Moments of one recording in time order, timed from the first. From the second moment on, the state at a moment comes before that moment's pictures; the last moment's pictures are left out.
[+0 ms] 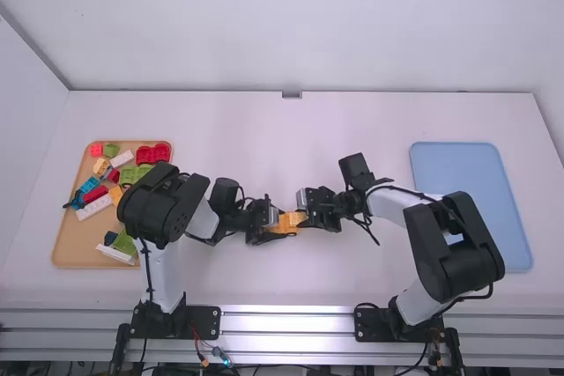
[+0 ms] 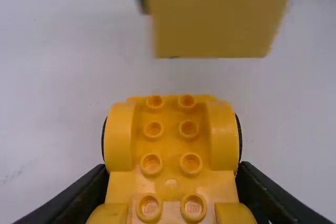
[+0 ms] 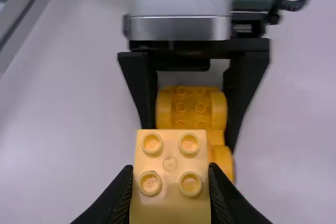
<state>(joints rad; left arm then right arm) -0.29 2.03 0.46 0.74 0.97 0.81 0.35 1.71 0.73 -0.27 -0.93 -1.18</state>
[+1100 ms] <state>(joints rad) -0.29 2.03 0.49 0.66 1.01 0.88 0.42 1.81 0.73 -0.15 -0.85 -1.06</state>
